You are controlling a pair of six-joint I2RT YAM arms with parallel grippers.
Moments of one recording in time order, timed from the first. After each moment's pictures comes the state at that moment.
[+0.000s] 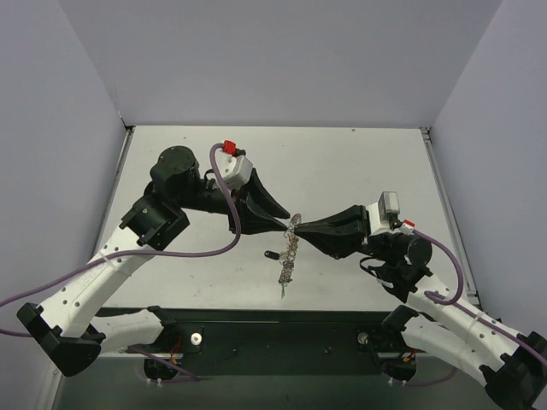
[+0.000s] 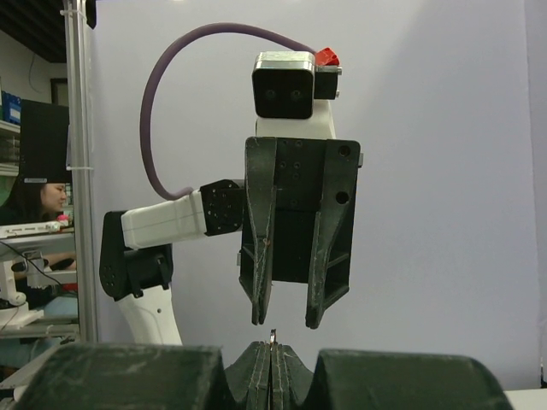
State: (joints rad) left arm -0.71 1.14 1.33 -0.16 1.02 -0.12; right arm 0.71 0.79 0.51 0.96 -0.63 0.50
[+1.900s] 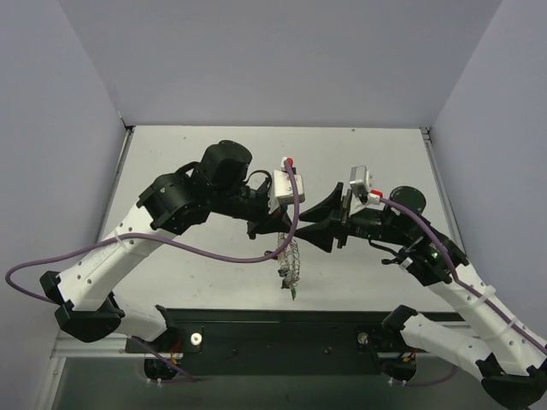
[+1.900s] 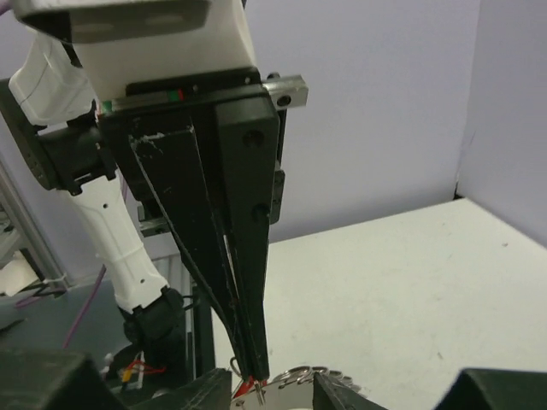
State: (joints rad) left arm -0.93 1.39 1.78 -0.97 0.52 0.28; right arm 0.69 0.84 1.01 -0.21 -0.60 0.08
